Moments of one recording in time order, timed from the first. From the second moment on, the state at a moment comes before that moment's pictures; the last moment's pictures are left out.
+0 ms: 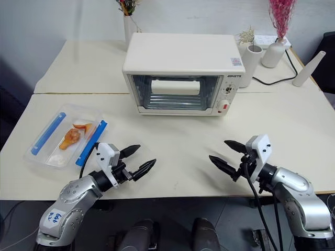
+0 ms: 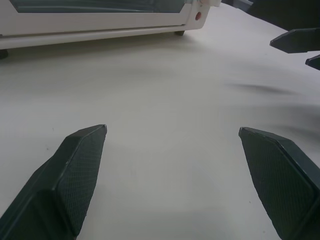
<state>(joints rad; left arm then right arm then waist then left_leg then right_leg) 0.04 0.38 -0.01 -0.49 -0.42 0.47 -0.46 0.01 -0.63 -0.23 -0.33 0.59 0.43 0.81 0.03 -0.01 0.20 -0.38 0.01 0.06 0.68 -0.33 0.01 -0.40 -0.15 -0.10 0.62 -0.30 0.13</state>
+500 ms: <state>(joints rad) 0.03 0.40 -0.01 -0.51 -0.43 0.55 -0.45 0.02 -0.63 -0.20 -0.35 0.57 0.44 0.82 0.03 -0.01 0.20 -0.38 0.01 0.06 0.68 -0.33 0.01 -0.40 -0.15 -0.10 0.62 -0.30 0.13</state>
